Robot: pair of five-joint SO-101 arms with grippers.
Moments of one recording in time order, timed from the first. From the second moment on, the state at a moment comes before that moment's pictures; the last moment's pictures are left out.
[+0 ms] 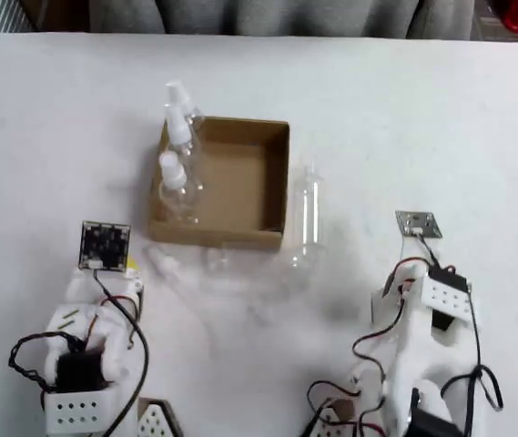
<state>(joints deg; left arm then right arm) -10.0 -103.3 97.3 56.0 -7.0 20.2 -29.2 65.3 57.7 22.1</state>
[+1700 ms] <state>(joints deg) -15.8 -103.3 97.3 55.9 -7.0 -50.3 -5.8 39.6 33.1 1.5</state>
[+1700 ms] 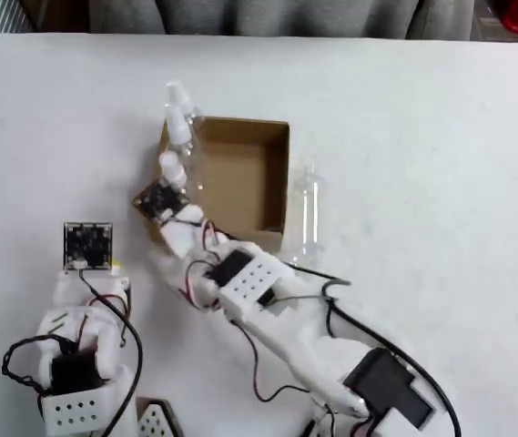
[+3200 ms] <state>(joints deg) -15.9 -103.3 97.3 55.3 -7.0 -11.2 -24.5 30.8 56.2 -1.2</state>
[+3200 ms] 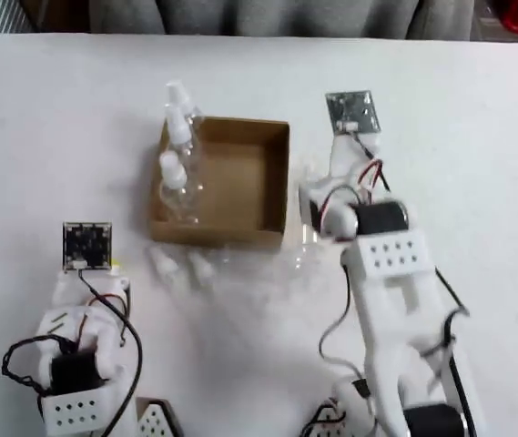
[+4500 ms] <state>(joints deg) -15.9 -103.3 97.3 55.3 -7.0 -12.7 20.0 3.9 62.2 -1.2</state>
